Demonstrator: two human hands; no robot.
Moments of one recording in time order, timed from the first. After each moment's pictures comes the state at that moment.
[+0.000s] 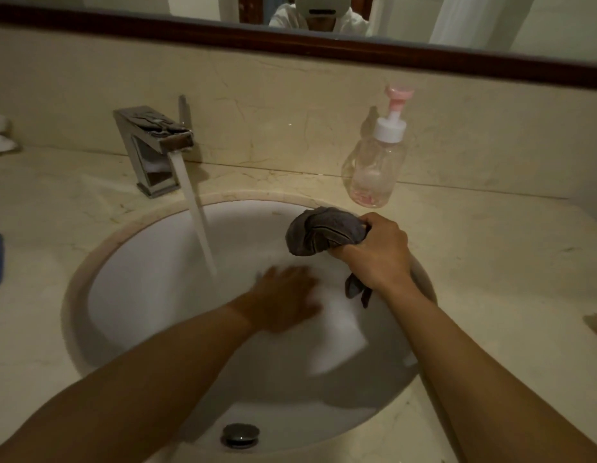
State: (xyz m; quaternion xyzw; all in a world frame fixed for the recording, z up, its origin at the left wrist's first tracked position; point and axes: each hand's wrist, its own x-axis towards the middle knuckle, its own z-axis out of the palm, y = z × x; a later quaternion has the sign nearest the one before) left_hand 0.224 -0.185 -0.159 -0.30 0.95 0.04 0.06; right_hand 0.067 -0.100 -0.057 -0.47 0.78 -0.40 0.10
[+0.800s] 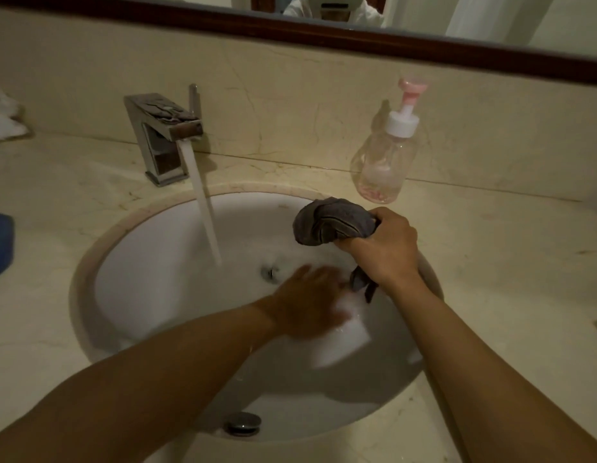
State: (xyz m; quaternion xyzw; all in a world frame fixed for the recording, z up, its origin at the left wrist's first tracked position) left_hand 0.201 -0.158 -0.166 -0.23 0.97 0.04 -0.01; right_hand 0.068 -0.100 -0.056 -0.47 0.77 -0.43 0.09
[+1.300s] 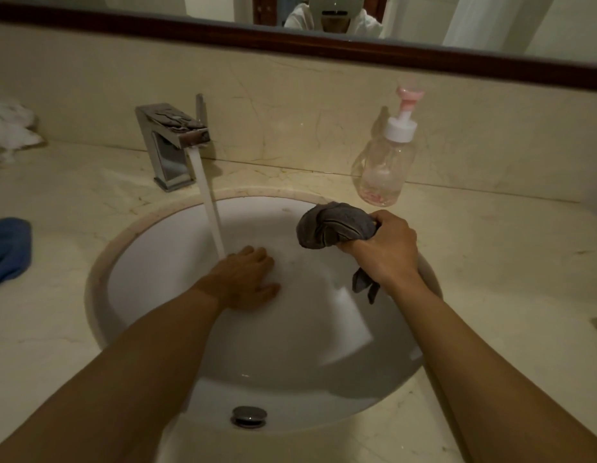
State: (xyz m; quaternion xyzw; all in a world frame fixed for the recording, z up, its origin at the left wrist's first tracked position) left_hand 0.293 -0.224 -0.154 -0.36 0.93 -0.02 0.03; right_hand 0.070 -0.099 -0.054 -0.46 0.78 -0.42 0.10
